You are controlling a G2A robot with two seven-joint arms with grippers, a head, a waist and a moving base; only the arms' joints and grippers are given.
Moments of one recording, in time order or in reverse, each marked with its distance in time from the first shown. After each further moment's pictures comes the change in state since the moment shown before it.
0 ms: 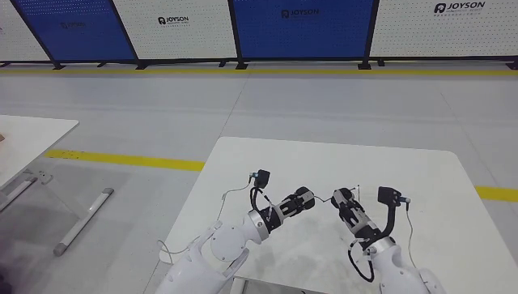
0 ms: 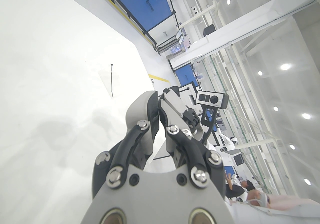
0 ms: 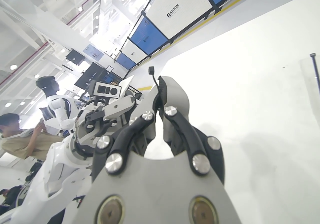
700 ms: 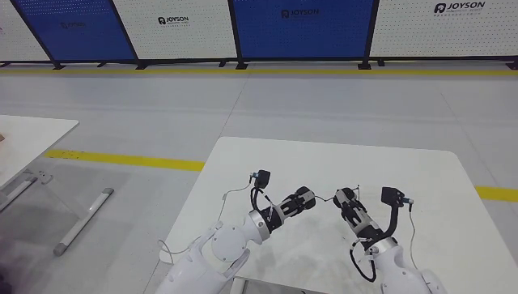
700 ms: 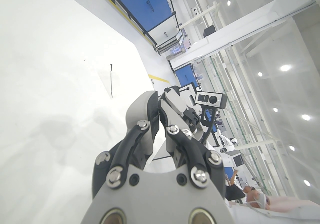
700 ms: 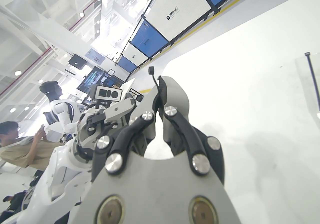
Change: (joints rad) left arm -0.002 0.000 0.009 -0.006 -0.002 0.015 0.019; right arm -0.007 -0.002 0.013 -0.005 0.017 0.011 -0.002
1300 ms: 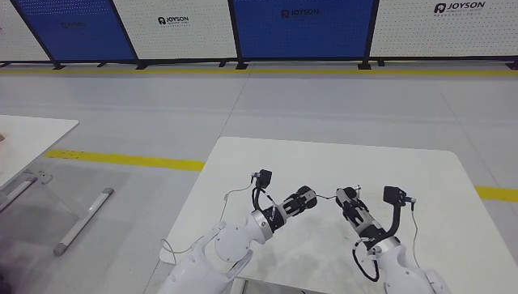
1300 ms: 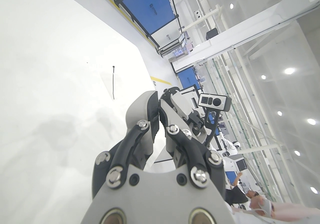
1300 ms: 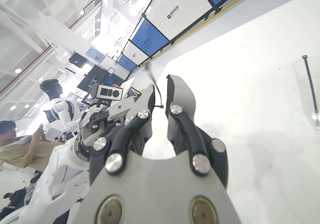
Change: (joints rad) left arm -0.011 -0.003 0.020 -0.001 0.011 0.029 0.030; right arm -0.004 0.003 0.019 -0.008 0.001 -0.019 0.022
